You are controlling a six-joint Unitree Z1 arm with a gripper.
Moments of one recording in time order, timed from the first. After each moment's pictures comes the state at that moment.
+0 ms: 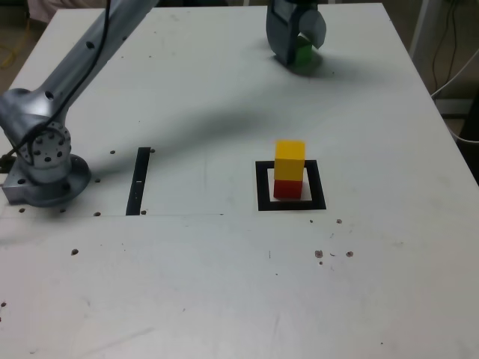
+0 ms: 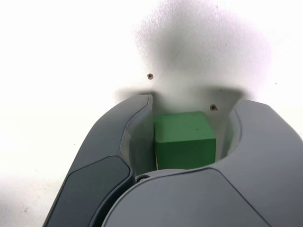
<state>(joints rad) 0.67 2.56 -2.49 1.47 0.14 0.16</state>
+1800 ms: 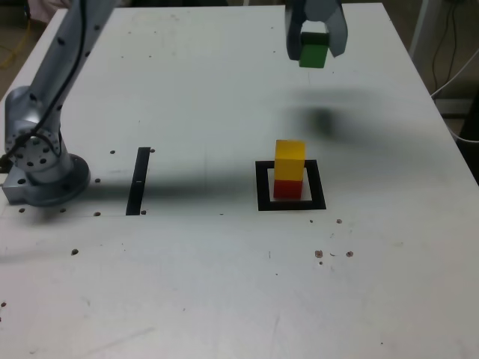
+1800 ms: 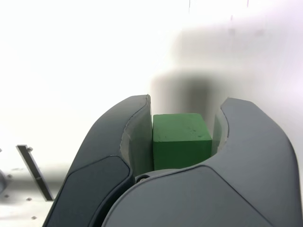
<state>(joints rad) 0.32 2.21 -2.22 1.60 0.15 0.36</state>
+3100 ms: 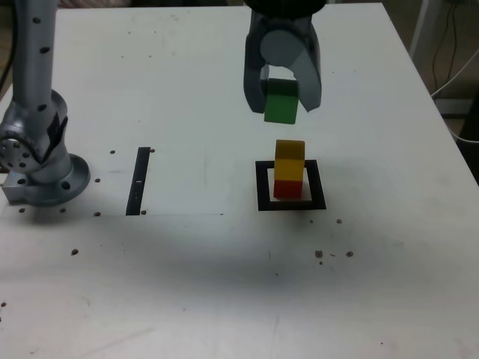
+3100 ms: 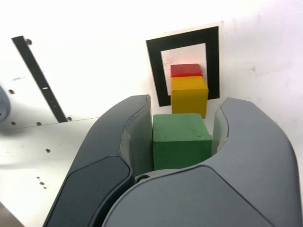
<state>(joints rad) -0.08 1.91 -1.80 1.49 0.06 0.06</state>
